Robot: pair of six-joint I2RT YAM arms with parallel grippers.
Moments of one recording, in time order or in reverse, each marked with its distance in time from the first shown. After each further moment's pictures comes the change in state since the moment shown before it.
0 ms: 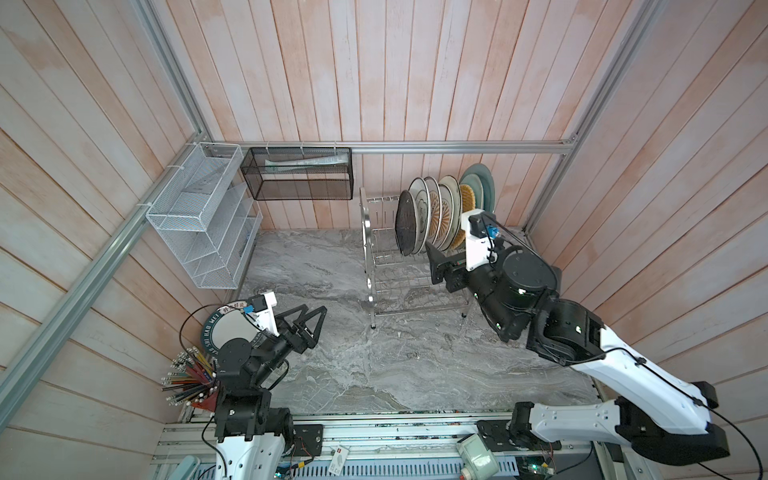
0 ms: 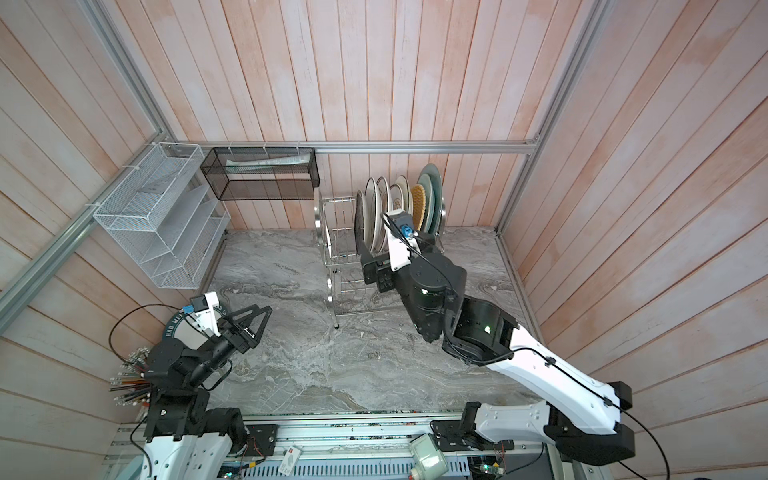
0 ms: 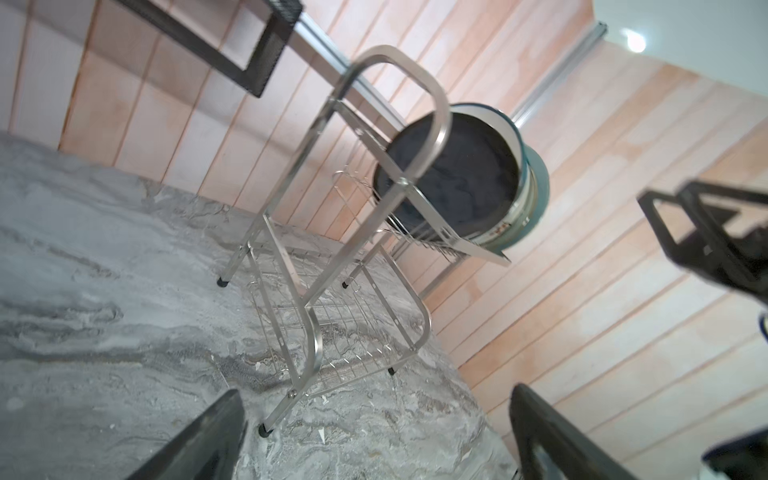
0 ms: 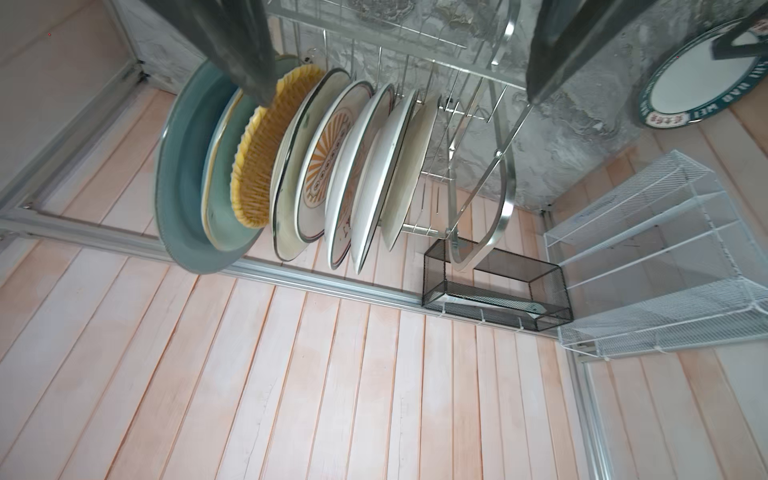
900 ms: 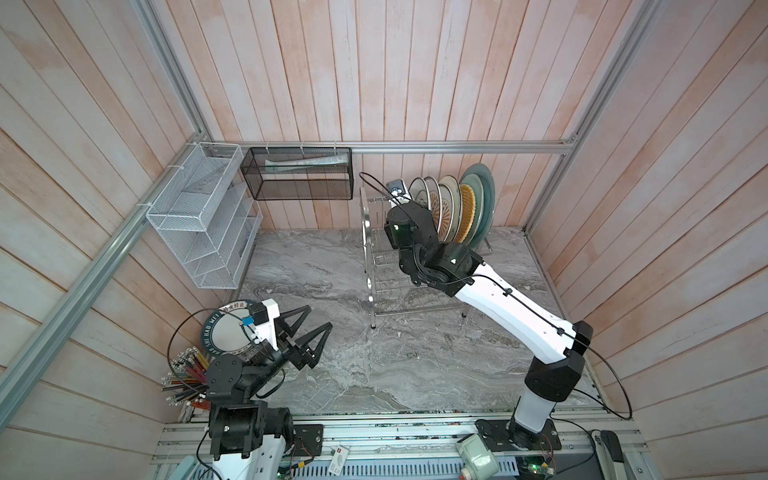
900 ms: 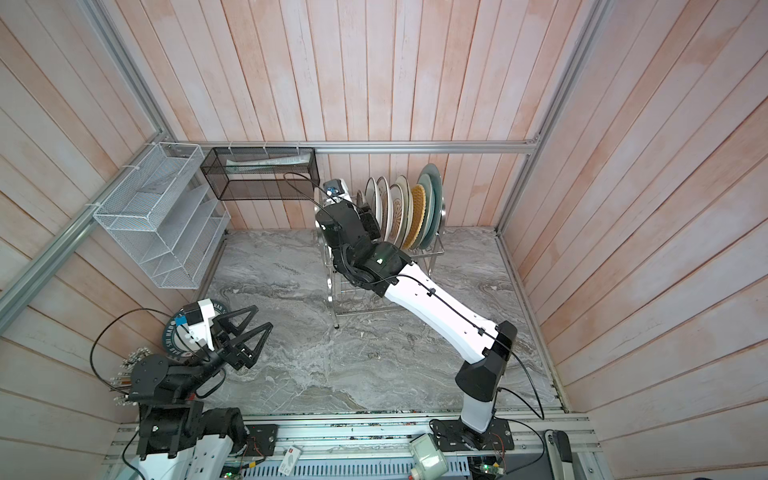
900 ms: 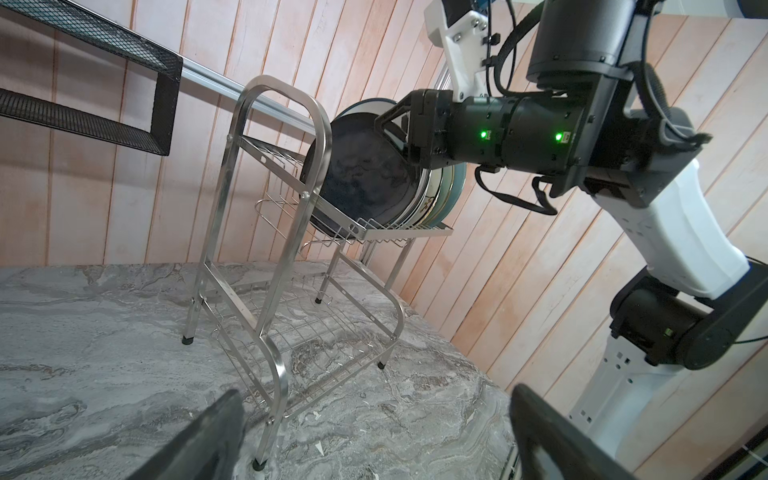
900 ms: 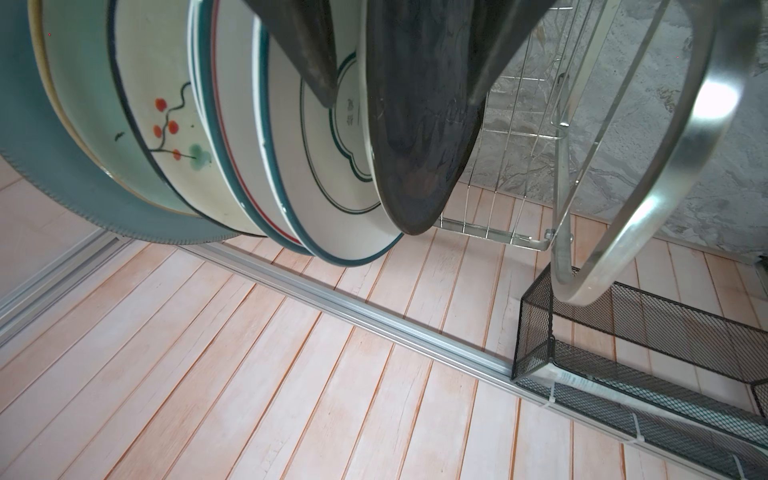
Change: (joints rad) left arm 0.014 -0.124 0.079 -0.014 0.205 0.231; right arm -0.158 0.686 0.593 -0.113 0.231 -0.122
